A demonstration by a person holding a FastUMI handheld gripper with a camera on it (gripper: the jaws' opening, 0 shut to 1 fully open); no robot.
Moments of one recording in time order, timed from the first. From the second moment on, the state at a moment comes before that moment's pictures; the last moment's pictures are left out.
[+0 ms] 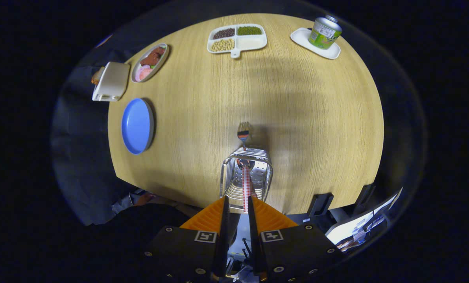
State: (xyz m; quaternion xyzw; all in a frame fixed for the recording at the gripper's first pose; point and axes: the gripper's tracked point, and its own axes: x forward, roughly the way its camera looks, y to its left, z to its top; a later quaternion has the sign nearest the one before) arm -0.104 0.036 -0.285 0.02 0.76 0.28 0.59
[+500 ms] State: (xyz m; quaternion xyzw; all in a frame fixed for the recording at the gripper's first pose) arm -0.008 0.062 -0.208 0.16 0.51 0.27 0.80
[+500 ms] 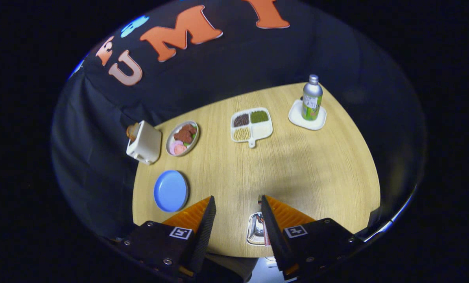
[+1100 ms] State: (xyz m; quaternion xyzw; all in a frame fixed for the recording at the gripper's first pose) arm 0.064 0.030 -0.080 0.15 0.16 0.20 0.96
